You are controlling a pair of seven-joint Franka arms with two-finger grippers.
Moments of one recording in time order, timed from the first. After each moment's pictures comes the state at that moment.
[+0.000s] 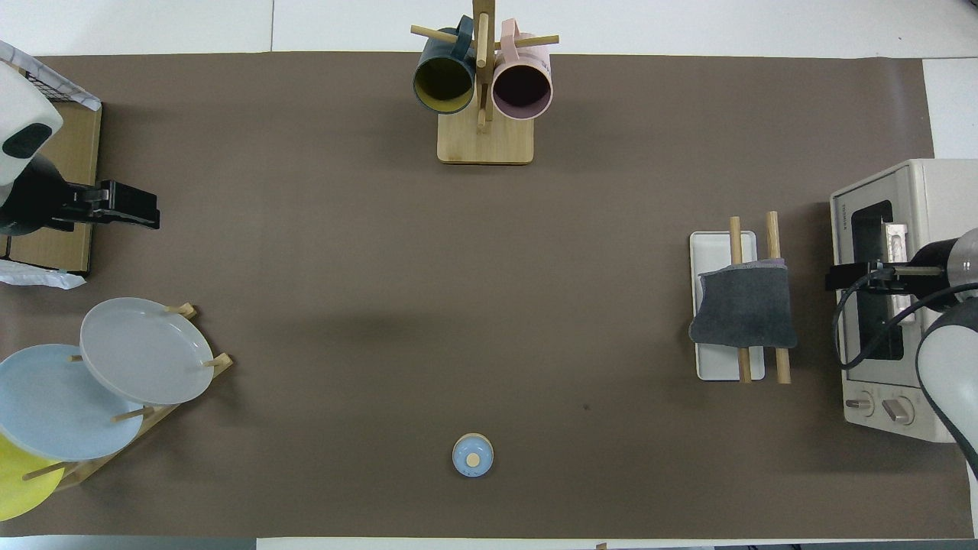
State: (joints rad) left arm -0.07 0.01 -0.05 -1.64 0.01 1.68 -0.06; right arm -0.11 -0.17 -0.01 -2.10 0.01 1.96 -0.04
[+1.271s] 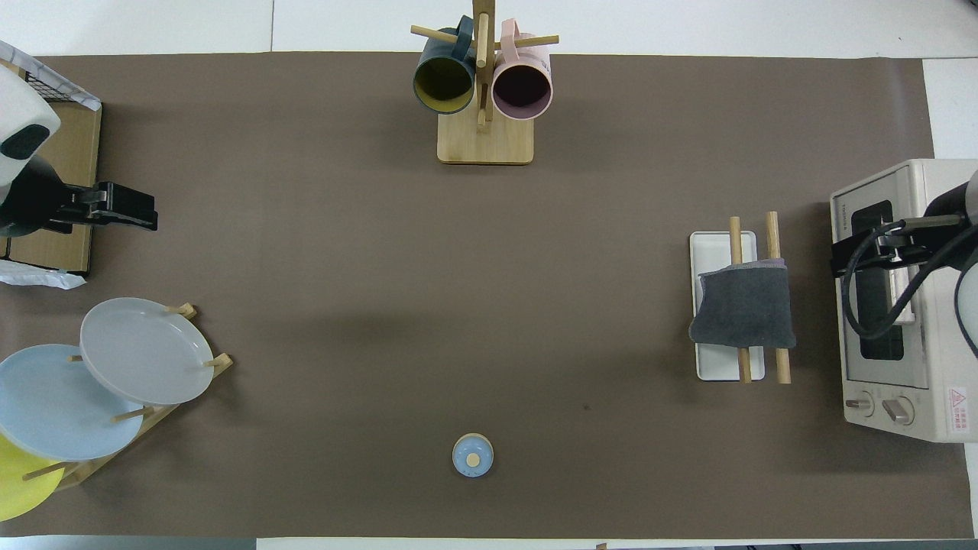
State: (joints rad) left arm -0.07 0.01 -0.04 -1.64 0.01 1.67 -0.06; right arm -0.02 -0.03 0.01 -1.68 -0.04 1.54 -0.03
